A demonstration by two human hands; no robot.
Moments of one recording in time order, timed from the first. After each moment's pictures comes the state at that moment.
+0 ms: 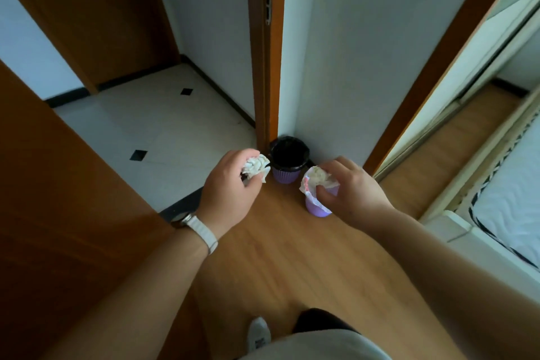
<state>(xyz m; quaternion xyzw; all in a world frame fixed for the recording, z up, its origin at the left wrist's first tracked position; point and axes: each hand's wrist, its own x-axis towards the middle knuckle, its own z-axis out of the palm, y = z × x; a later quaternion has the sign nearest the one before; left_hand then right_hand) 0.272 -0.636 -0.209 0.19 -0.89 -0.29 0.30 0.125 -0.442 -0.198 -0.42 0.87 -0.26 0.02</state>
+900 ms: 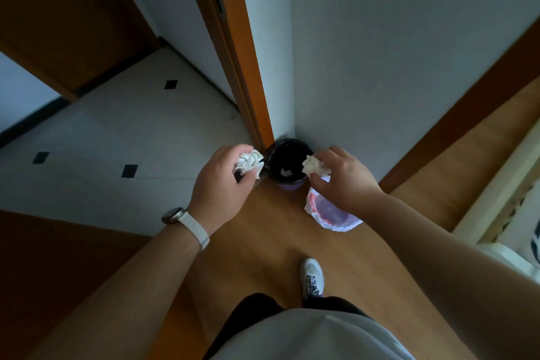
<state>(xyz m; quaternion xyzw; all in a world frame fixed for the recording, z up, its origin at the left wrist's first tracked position) -0.027 -0.774 -0.246 0.20 -0.93 -0.26 0.18 -0.181 -0.584 -0.283 -0.37 0.88 -0.28 0.11</state>
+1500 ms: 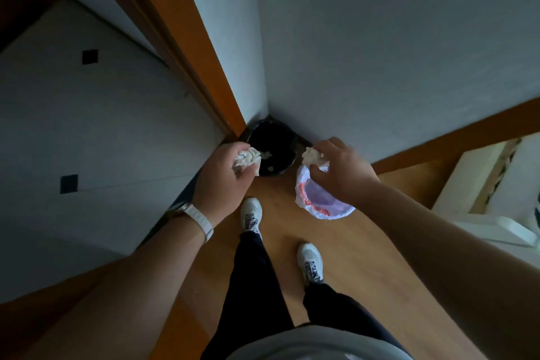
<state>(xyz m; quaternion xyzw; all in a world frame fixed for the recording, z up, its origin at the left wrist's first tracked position) -0.187 -0.897 -0.382 0.18 -0.92 -0.35 0.04 -0.306 -0.683 -0.397 -0.25 0.92 -0.22 0.19</state>
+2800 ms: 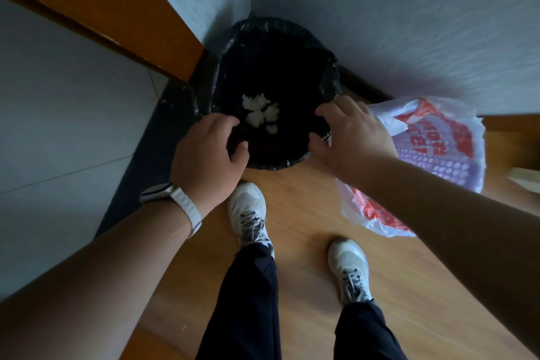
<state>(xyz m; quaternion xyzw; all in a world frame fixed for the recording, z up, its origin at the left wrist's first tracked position) -0.288 -0.993 -0.857 0.14 -0.94 -0.27 -0.14 -0.377 -0.782 -0.848 -0.18 0.95 -0.11 0.25</state>
